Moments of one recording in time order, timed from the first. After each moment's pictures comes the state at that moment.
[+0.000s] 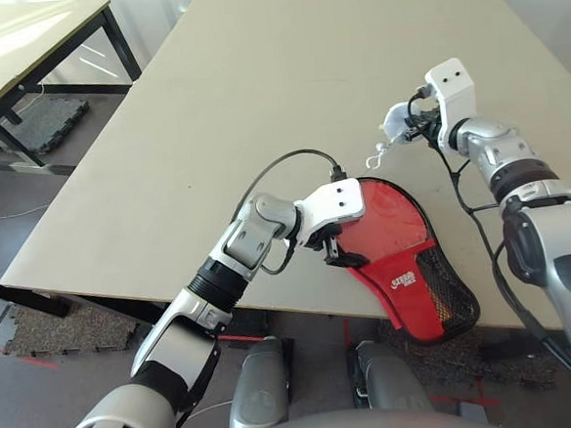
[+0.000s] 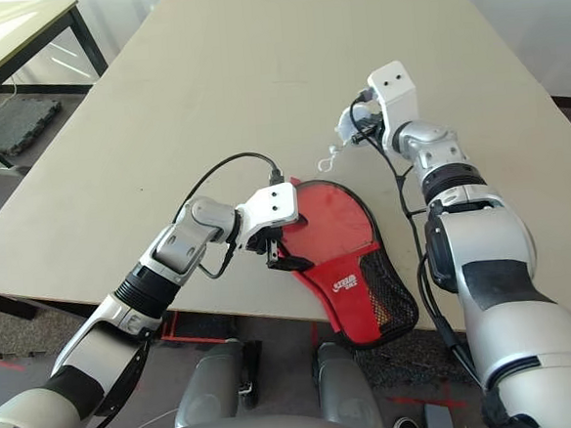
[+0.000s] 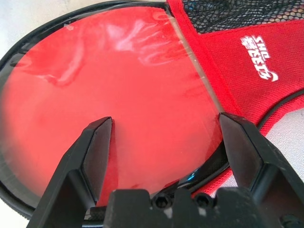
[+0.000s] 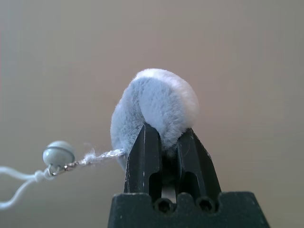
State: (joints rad) left arm -0.65 0.20 -0.50 0.25 0.08 0.39 -1.12; right arm -1.04 -0.57 -0.02 1.28 -0.02 0.03 0.55
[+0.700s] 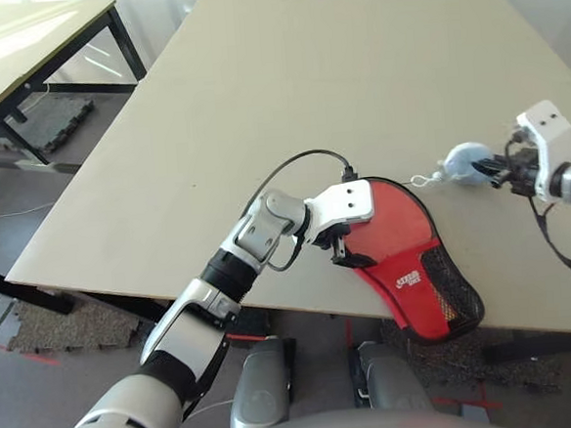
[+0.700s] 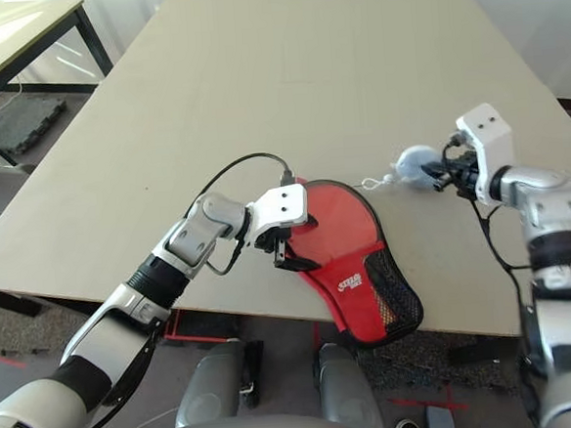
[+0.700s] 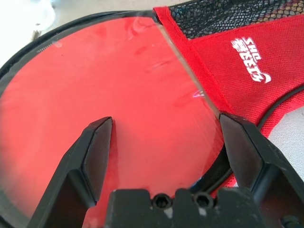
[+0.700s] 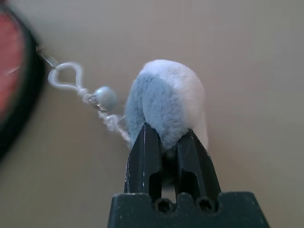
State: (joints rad) left arm -0.74 0.14 -0.51 0.45 0.08 0.25 -1.15; right arm -0.37 -0.88 -0.14 0.41 0.22 0.45 0.96
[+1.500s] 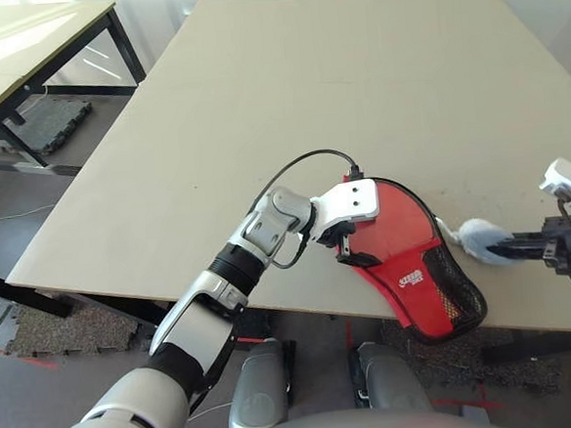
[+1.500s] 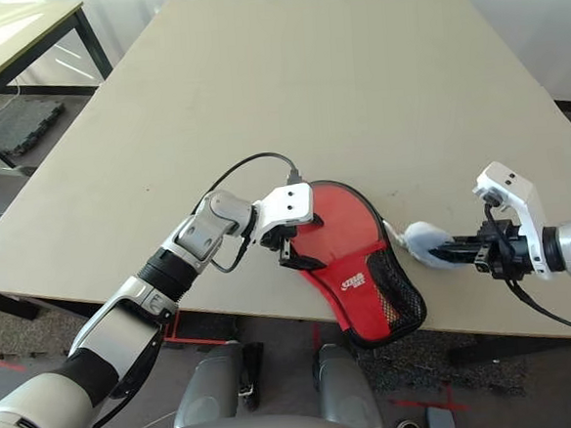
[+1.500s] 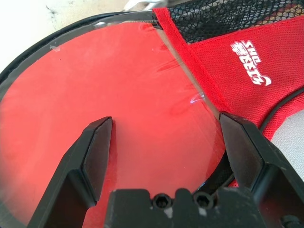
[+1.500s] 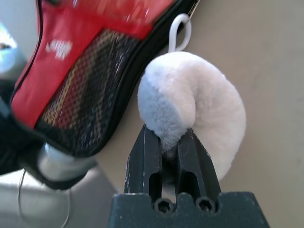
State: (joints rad) left arm -0.76 0.10 -0.51 0.52 0.08 0.21 -1.14; right arm 0.08 -1.15 -0.17 -0.02 0.47 0.75 1.26
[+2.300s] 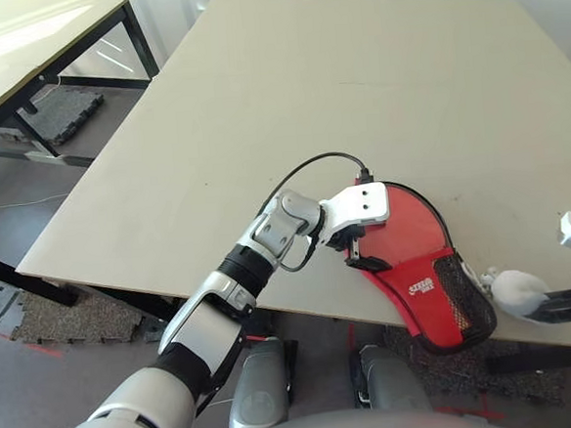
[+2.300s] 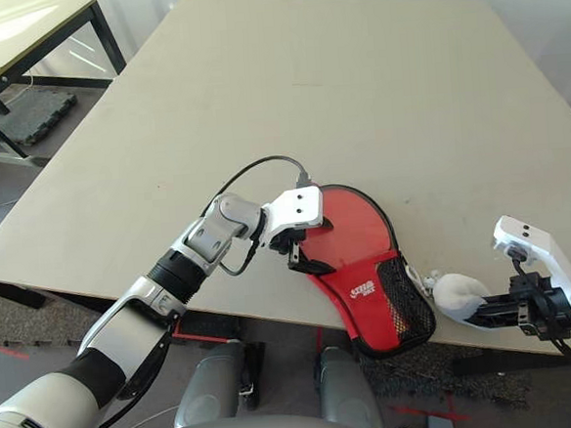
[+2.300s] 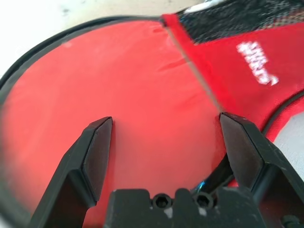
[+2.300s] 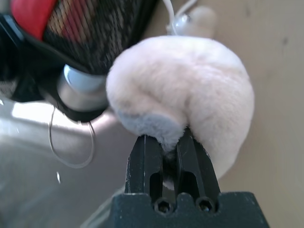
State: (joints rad) left arm -0.77 0.07 -0.51 0.56 0.08 0.19 -1.11; right arm 0.29 -1.26 -0.10 0.18 0.43 0.50 1.41
